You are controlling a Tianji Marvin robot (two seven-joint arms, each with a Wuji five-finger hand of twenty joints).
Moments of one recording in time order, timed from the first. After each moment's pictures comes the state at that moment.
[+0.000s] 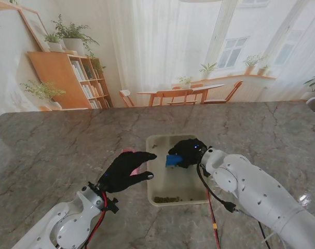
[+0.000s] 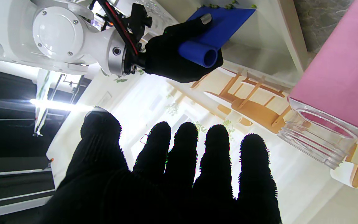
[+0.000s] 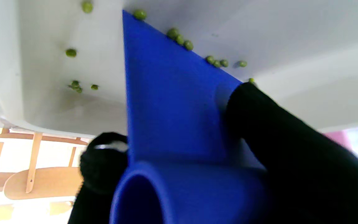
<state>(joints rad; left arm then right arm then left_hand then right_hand) 1.71 -1.11 -1.15 -1.71 0.72 -0.40 0.19 -1.10 -1.05 0.78 -1.19 -0.99 -0.25 -0.06 0.91 -0.01 -0.02 -0.14 0.50 0.23 0.16 0.52 0.57 0.19 0.11 0.33 0.47 0.19 0.17 0.35 0.12 0.24 0.57 0.52 0.55 -0.72 1.08 -0.32 0.69 -0.43 1.48 1.31 0.86 -0.08 1.19 0.94 1.09 -0.20 1.37 0.67 1.08 -0.11 1.57 0.57</state>
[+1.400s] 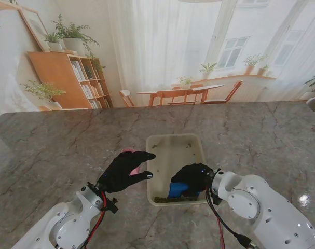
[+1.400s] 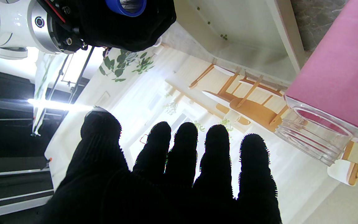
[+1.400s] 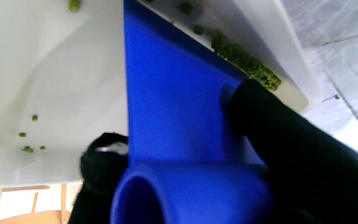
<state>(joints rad) 1.71 -1.11 -1.15 -1.72 0.72 -0.39 0.19 -1.50 -1.00 1.12 -1.58 -0.96 -0.41 0.26 0.91 -0.01 -0.02 -0.14 0.50 0.23 0.16 0.52 0.57 0.19 0.11 0.33 0.47 0.19 0.17 0.35 0.12 0.24 0.57 0.52 0.54 -0.74 1.08 -0.33 0.70 -0.47 1.47 1.31 0.88 -0.12 1.13 0.99 1.11 -0.24 1.37 0.68 1.08 -0.12 1.57 0.59</state>
